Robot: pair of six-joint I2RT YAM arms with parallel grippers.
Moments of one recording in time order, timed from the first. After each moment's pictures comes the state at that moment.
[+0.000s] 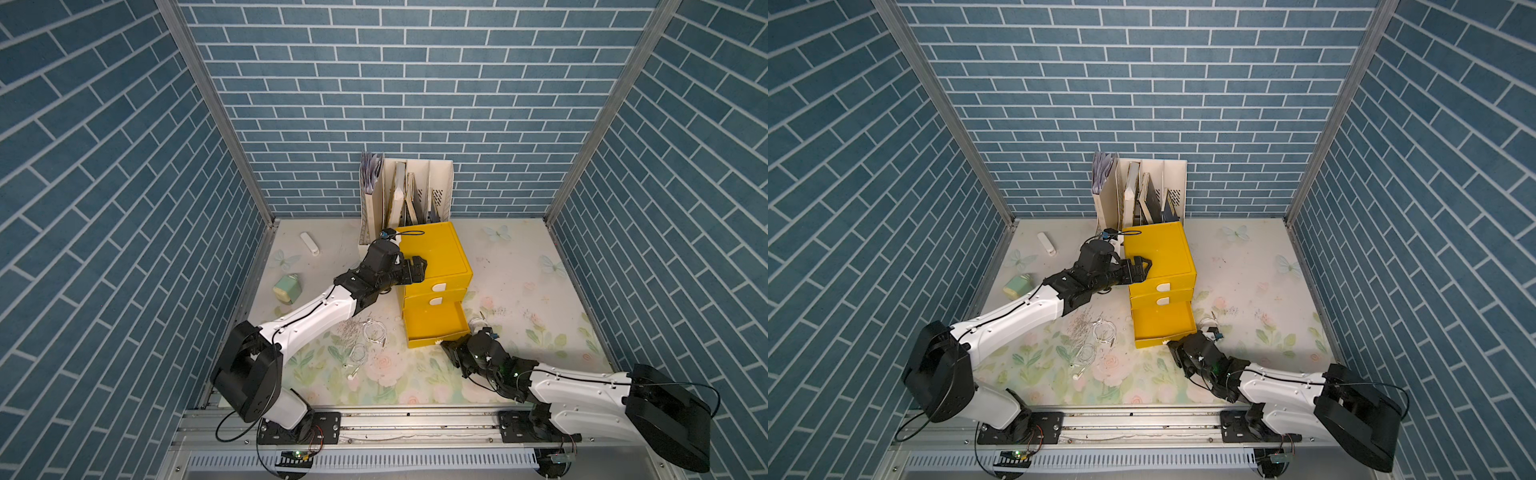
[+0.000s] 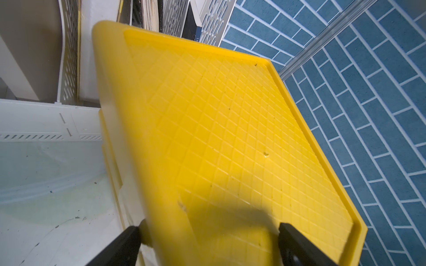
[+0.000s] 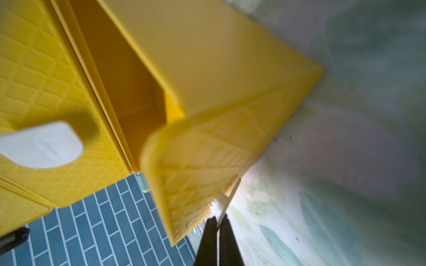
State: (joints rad) left arm -0.67 1.53 1.13 -0.14 0.01 -0.62; right arm 1.07 1.08 0.20 0.26 0.16 1.85
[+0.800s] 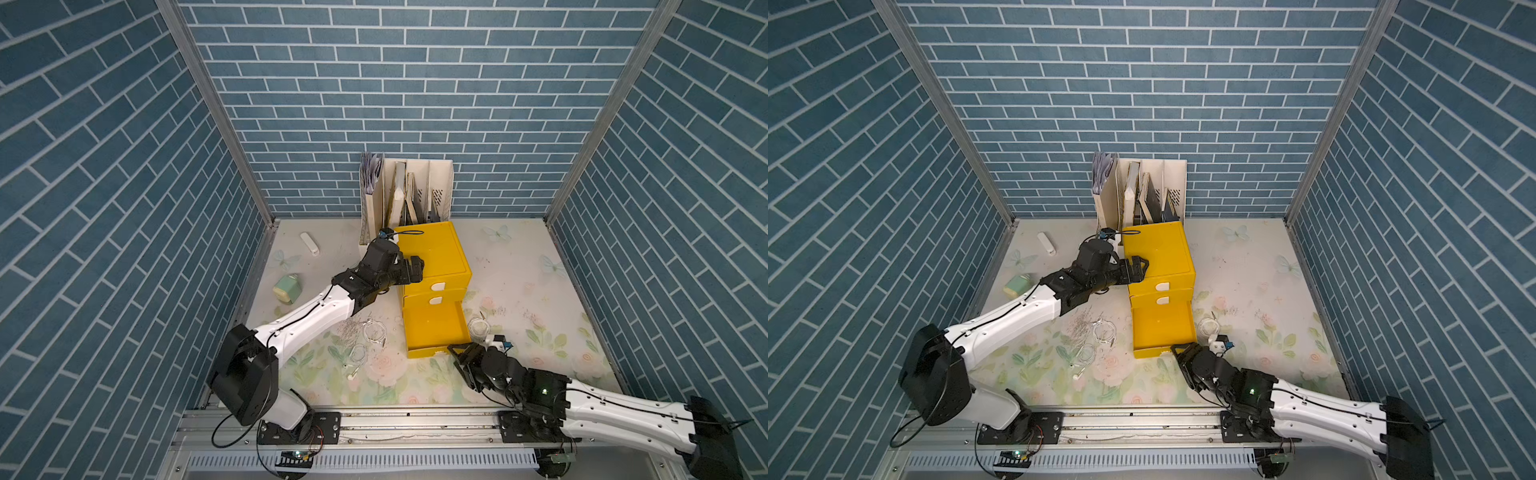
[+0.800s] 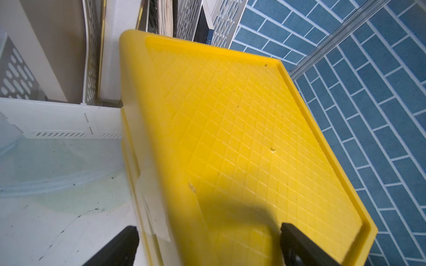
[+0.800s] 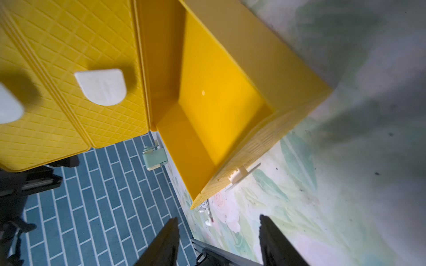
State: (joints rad) left arm -0.67 1.48 1.16 -0.26 -0.05 -0.60; right arm 1.22 0.61 0.27 -0.27 0.30 1.86
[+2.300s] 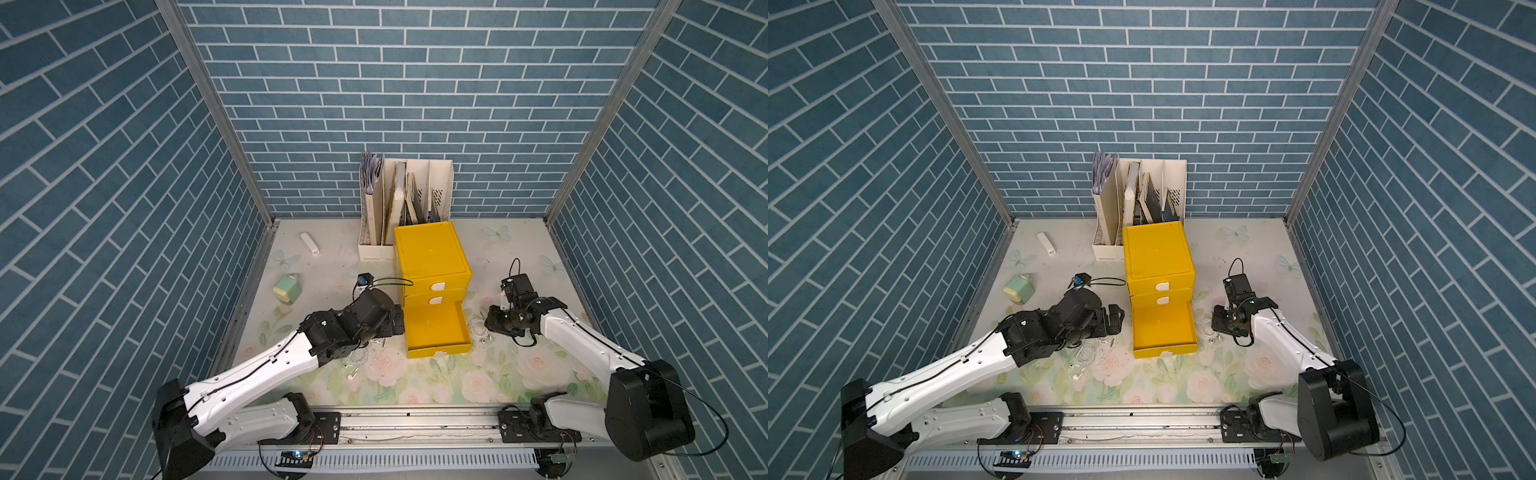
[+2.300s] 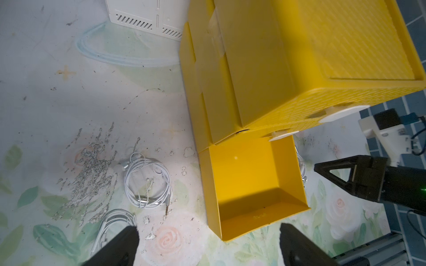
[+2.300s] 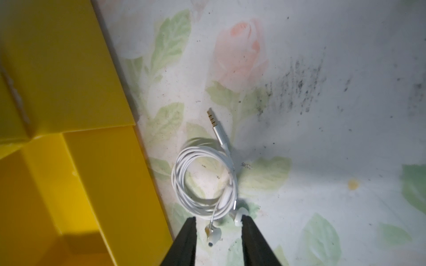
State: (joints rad) left arm -0.94 1.09 0.95 -0.70 -0.28 -0.89; right arm 0.31 1.28 0.72 -0.65 -0.12 0.44
